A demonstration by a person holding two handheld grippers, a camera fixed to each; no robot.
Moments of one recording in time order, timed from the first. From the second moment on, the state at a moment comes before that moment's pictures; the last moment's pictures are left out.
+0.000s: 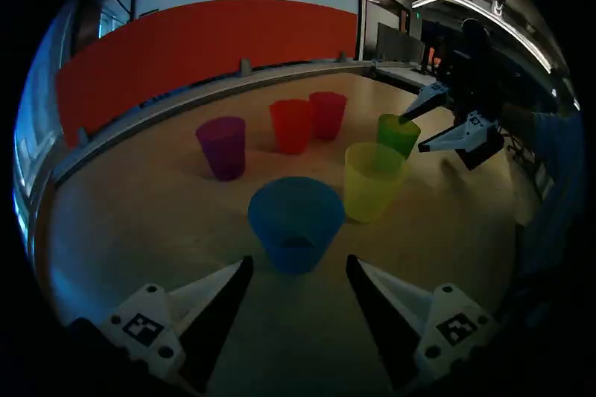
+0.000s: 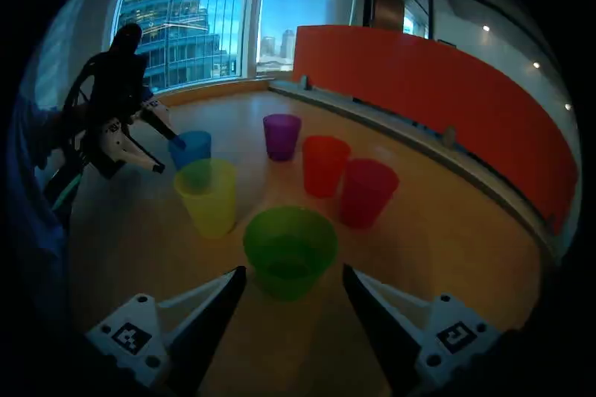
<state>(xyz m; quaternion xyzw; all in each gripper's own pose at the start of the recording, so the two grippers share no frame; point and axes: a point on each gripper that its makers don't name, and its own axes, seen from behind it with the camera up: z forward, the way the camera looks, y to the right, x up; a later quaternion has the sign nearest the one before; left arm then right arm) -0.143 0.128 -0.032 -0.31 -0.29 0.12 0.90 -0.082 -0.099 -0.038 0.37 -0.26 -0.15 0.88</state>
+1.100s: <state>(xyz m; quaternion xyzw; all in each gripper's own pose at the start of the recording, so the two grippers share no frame) -0.087 0.038 -0.021 -0.13 -0.16 0.06 0.98 -0.006 -0.016 -0.021 0.19 -0.14 -0.08 0.97</state>
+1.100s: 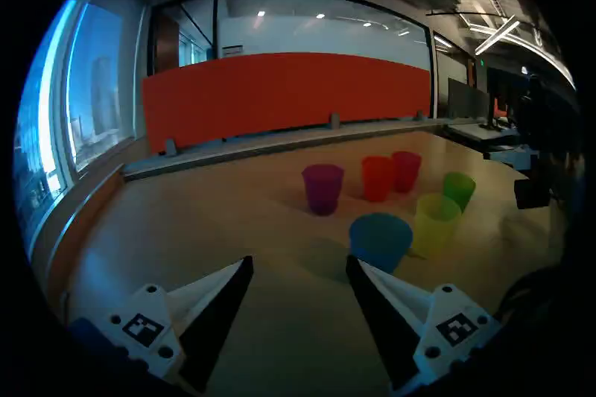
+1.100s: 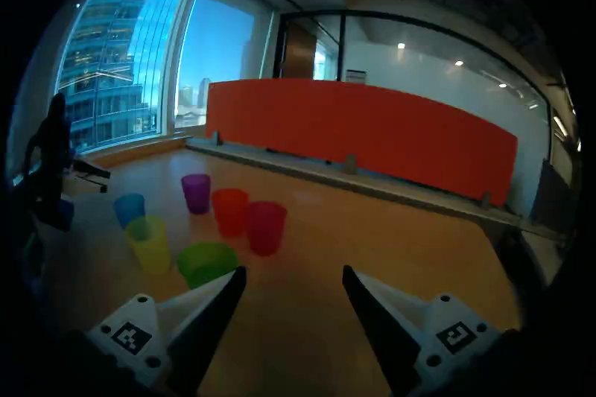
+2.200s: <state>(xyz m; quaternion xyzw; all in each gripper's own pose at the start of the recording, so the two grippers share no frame) 0.012 0.020 -0.013 -0.03 0.02 0.02 1.00 0.073 0.030 -0.007 -0.01 0.03 0.01 1.00</state>
